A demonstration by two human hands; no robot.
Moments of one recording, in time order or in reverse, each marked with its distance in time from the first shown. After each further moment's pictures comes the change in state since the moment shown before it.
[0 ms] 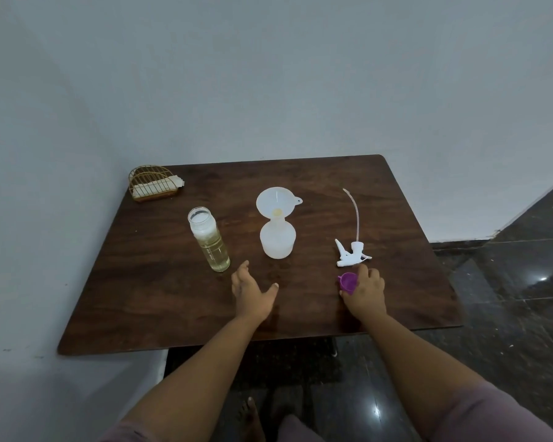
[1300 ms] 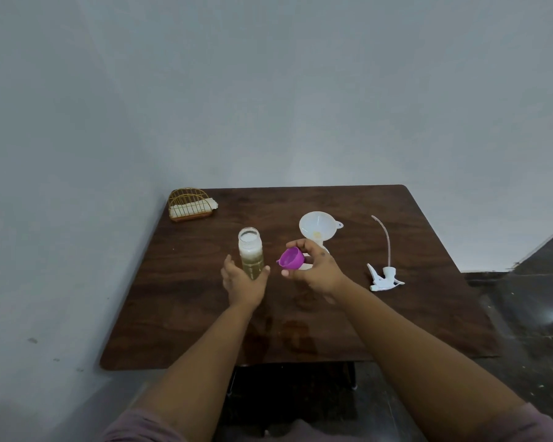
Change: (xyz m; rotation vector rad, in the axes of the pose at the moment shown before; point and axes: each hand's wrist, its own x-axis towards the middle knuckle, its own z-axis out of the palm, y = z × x) left_hand 0.050 0.005 -0.101 -0.208 0.187 -0.041; right_hand -0.042 -0.209 -0.028 0.751 -0.412 -0.347
